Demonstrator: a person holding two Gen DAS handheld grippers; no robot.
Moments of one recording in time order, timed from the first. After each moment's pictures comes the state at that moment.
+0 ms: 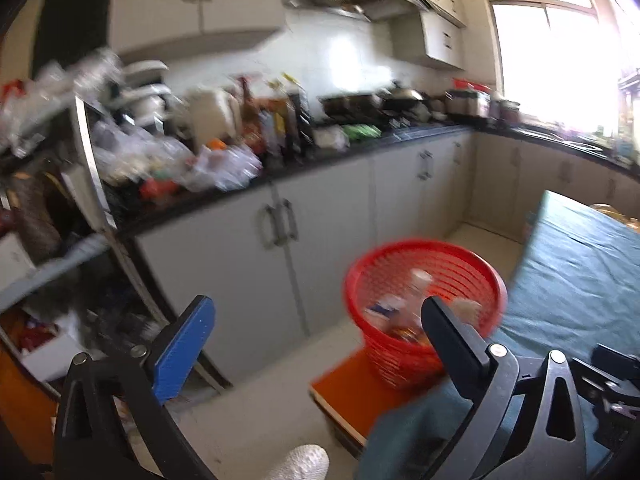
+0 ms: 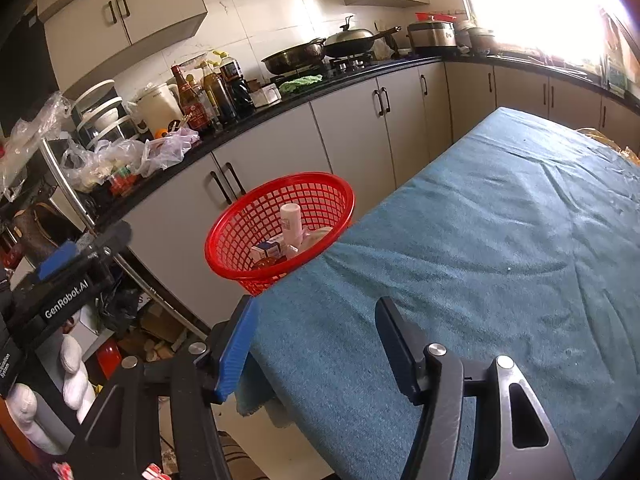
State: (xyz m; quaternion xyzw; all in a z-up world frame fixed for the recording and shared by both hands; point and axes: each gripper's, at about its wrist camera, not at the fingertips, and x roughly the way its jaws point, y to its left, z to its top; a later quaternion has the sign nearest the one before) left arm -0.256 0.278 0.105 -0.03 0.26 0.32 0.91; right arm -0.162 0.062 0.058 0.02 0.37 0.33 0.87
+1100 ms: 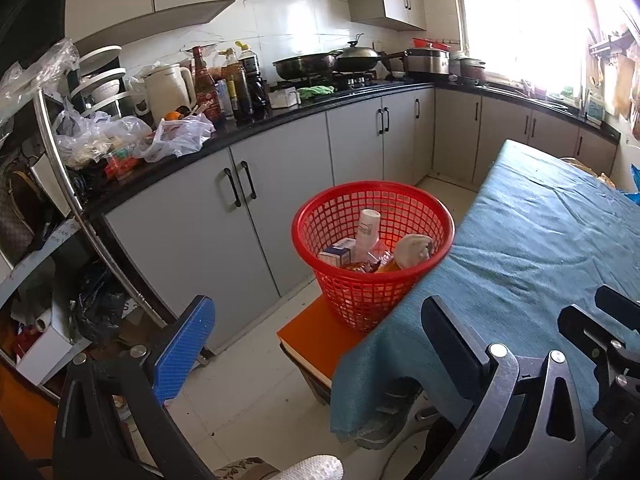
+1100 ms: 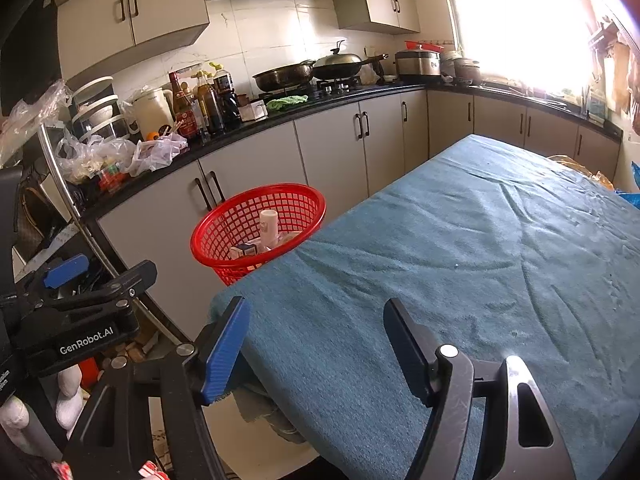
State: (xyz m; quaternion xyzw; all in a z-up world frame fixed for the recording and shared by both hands) left arm -0.263 0.232 0.081 -0.02 0.32 0.26 0.91; right arm -0.199 0.033 0.066 -0.01 0.33 0.30 0.90
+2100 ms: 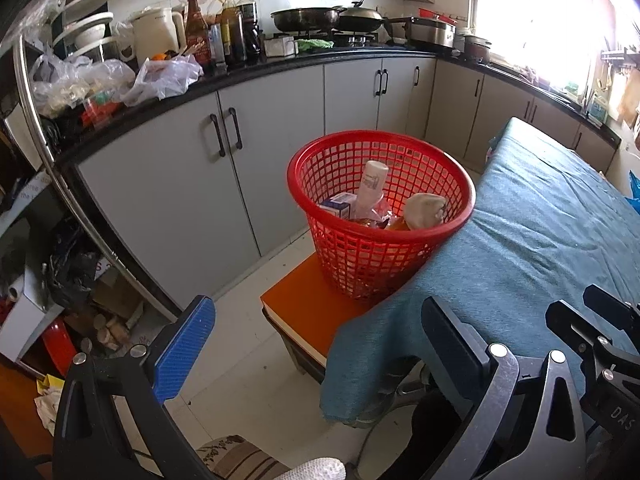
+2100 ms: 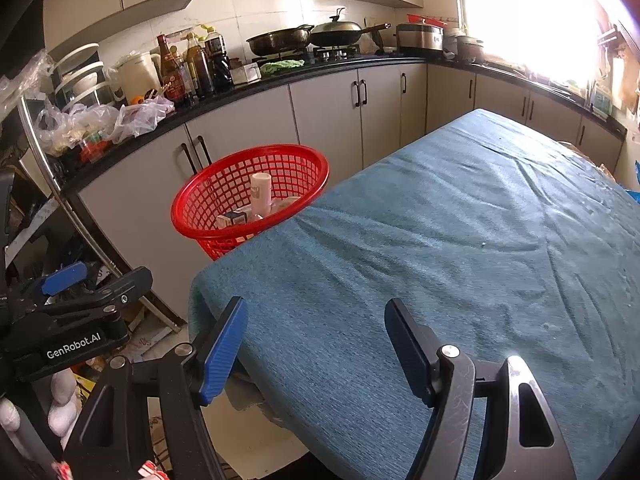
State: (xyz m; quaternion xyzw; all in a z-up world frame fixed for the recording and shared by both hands) left arm -0.250 0.270 0.038 -0.09 0.38 0.24 0.89; right arm -0.180 0.073 0.035 -0.05 0.38 0.28 0.88
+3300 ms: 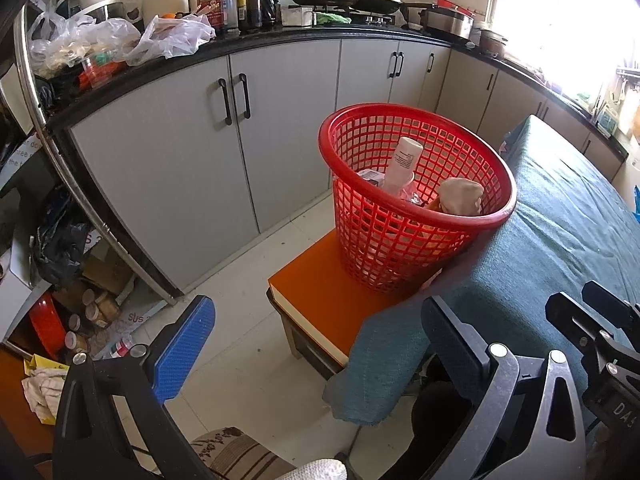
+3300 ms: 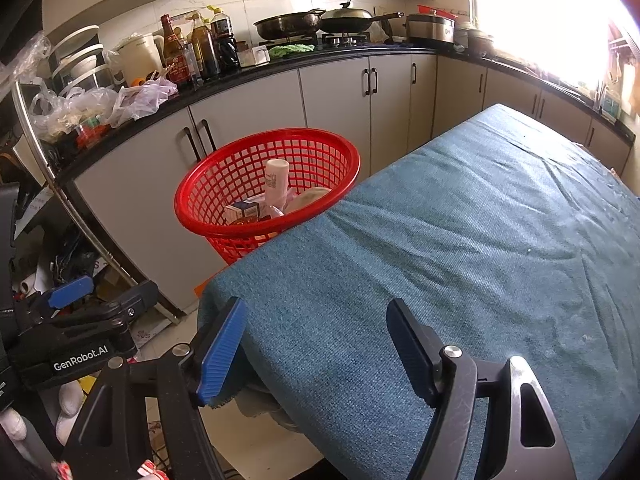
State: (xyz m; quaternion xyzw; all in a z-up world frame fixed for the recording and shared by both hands) left arm -0.246 0.308 0.011 -0.13 0.41 0.23 0.87; right arm -0.171 0.116 0.022 -0.06 0.40 0.28 0.87
